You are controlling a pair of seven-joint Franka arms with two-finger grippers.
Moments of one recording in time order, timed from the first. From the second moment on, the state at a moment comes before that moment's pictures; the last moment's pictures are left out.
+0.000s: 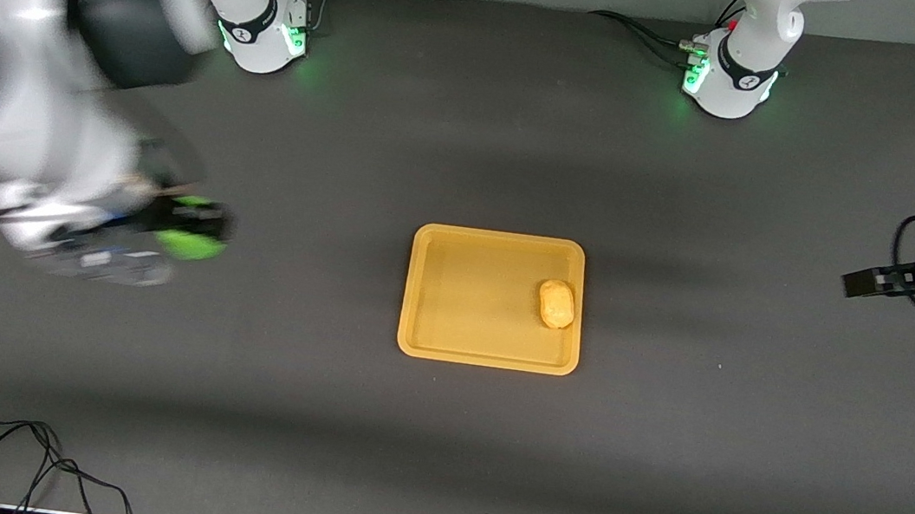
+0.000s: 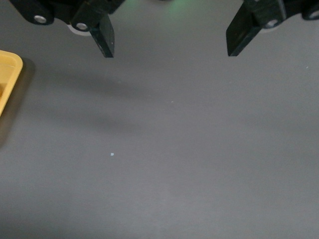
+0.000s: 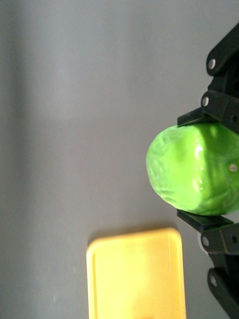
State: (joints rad) left arm 0.18 0.19 -0.21 -1.49 0.17 1.50 -0.22; right arm 0.69 0.40 -0.37 -1.23 0.12 1.52 0.46
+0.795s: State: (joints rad) left arm 0.10 0.08 -0.02 -1.52 0.04 1.48 -0.01; right arm 0.95 0.79 -0.28 -1.14 0.19 1.91 0.89
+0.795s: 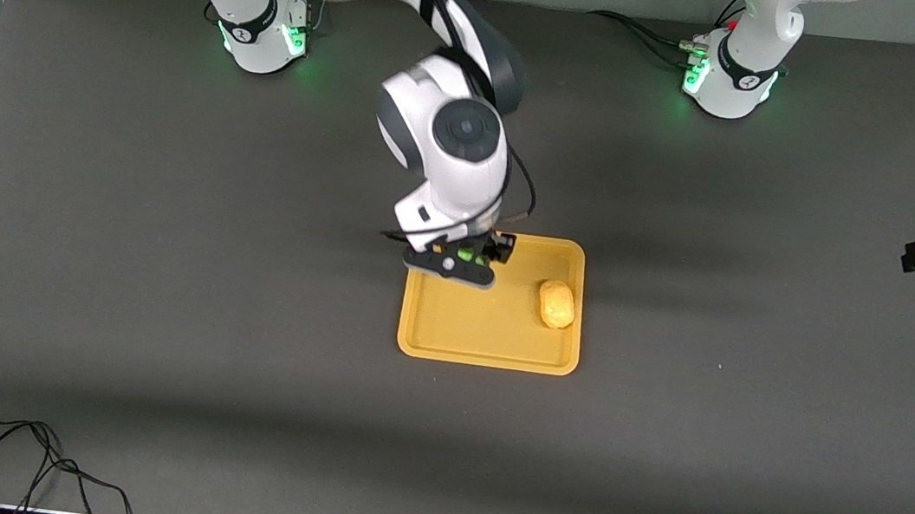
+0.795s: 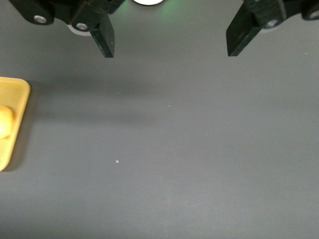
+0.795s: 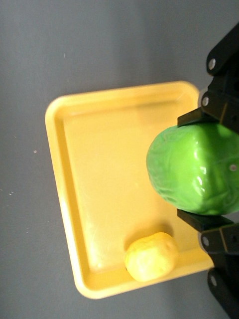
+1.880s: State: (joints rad) left arm 0.05 0.07 -0.05 -1.60 0.04 1.63 0.05; right arm 0.95 1.02 -0.25 -1.11 0.19 2.20 0.91
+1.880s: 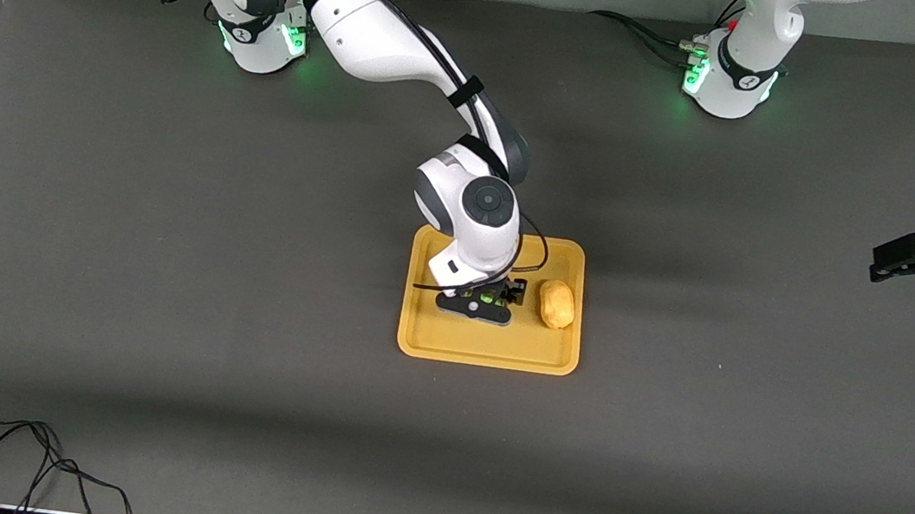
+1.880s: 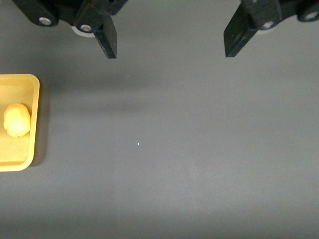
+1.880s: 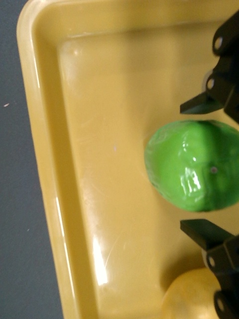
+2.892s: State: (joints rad) left arm 0.04 0.01 -0.04 -1.63 0.04 1.62 0.06; right arm 0.88 0.32 -0.49 -1.23 0.13 1.49 0.59
